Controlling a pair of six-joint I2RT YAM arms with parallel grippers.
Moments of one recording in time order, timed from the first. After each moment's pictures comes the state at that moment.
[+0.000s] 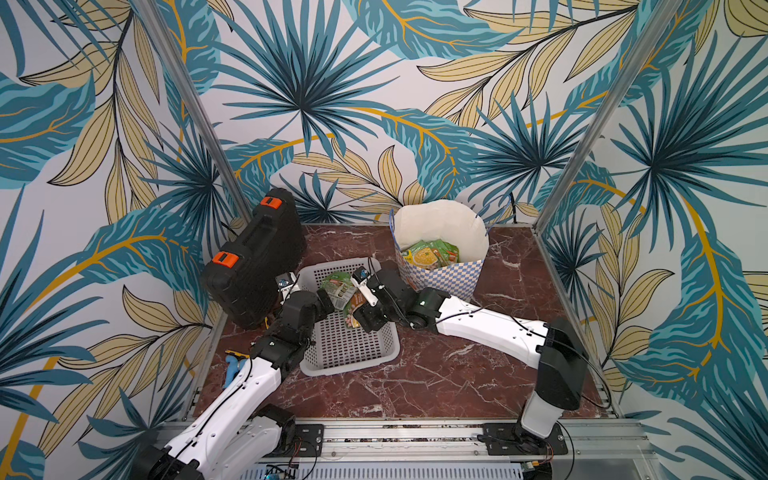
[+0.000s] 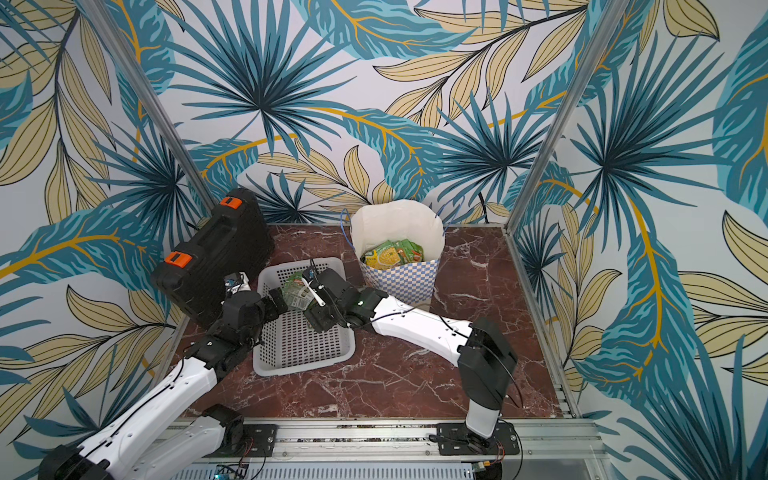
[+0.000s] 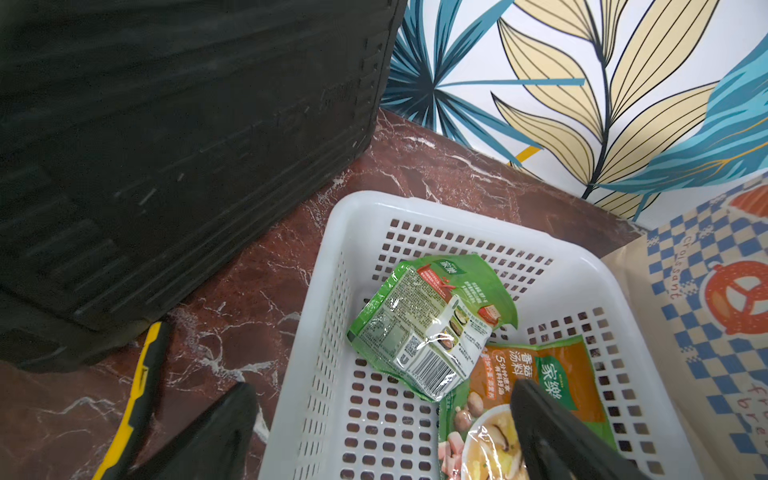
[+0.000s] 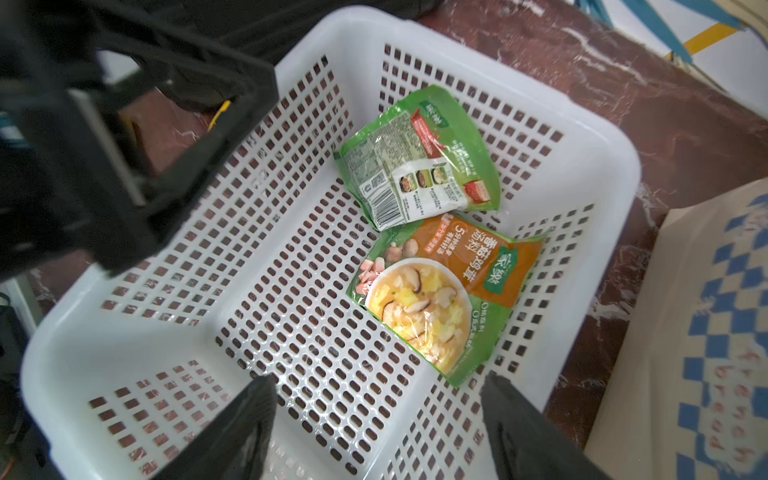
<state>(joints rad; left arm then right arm) -0.35 0.89 0.57 -0.20 -0.44 -0.60 0.97 1.83 1.51 -0.48 0.12 0.16</state>
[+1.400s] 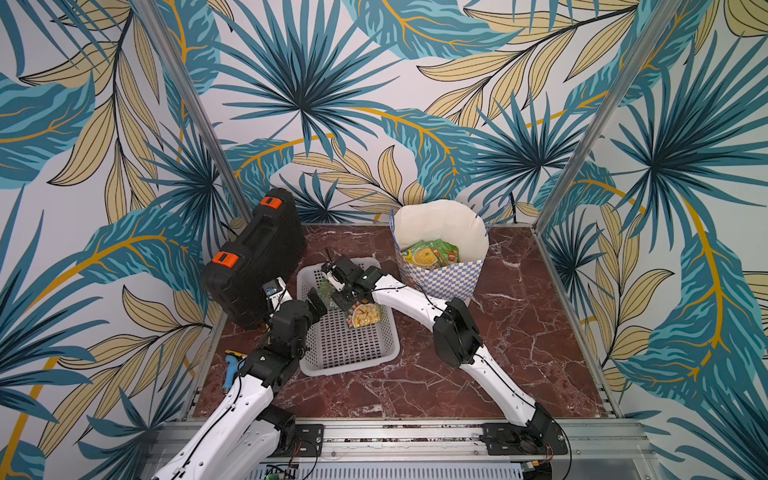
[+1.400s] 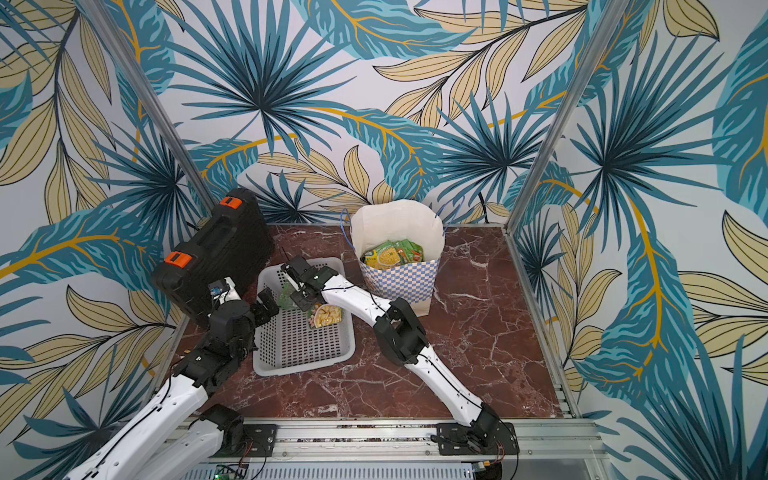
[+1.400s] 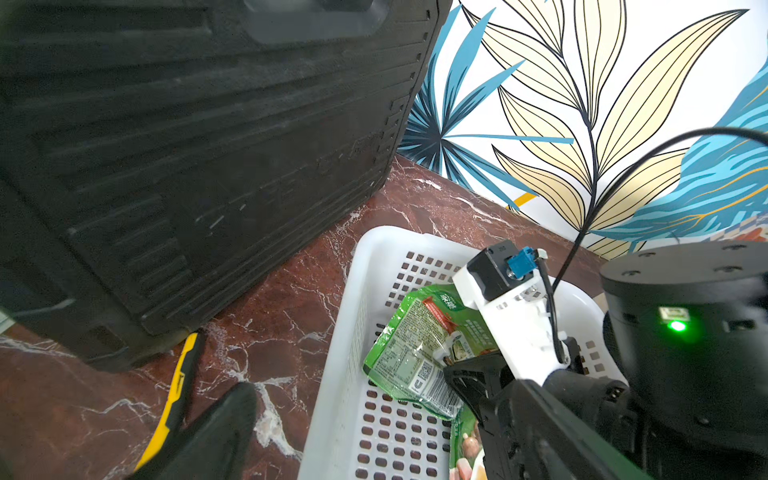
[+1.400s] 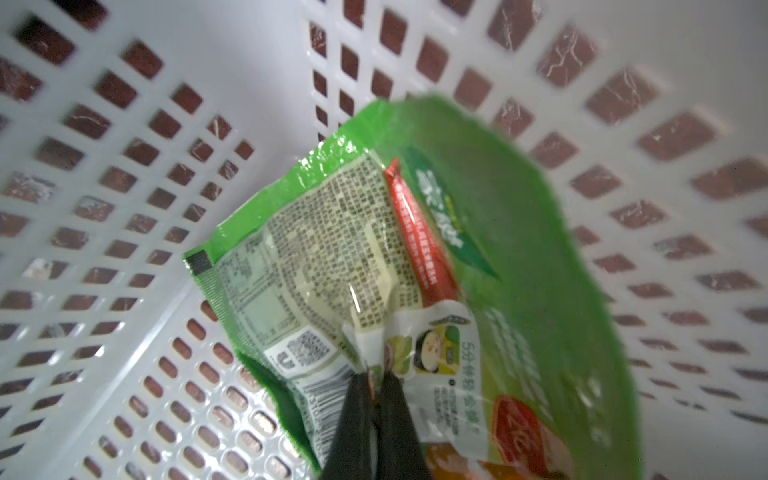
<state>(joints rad) -0.35 0.77 0.53 -0.20 -0.51 -0.60 0.88 2.58 2.38 -0.77 0.08 0.05</state>
